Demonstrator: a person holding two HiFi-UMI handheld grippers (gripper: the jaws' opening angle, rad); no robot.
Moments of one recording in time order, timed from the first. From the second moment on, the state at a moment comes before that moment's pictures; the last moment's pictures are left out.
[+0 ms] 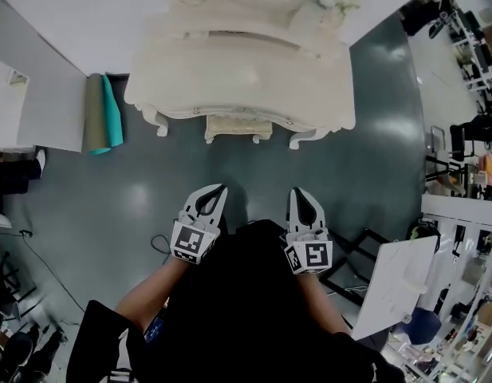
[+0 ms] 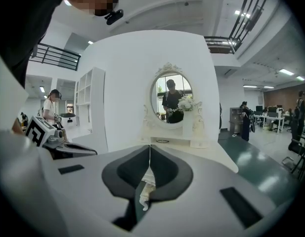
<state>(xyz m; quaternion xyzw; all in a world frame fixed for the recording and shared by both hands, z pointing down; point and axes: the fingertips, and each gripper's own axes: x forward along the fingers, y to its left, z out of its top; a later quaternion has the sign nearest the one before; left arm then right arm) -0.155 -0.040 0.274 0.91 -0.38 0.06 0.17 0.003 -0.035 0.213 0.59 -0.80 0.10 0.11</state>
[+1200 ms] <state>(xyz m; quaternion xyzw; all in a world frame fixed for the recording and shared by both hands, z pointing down) -0.154 -0.134 0.339 0.79 -0.56 0.17 0.18 0.061 -0.177 0.329 0.48 -0.85 0.13 0.15</state>
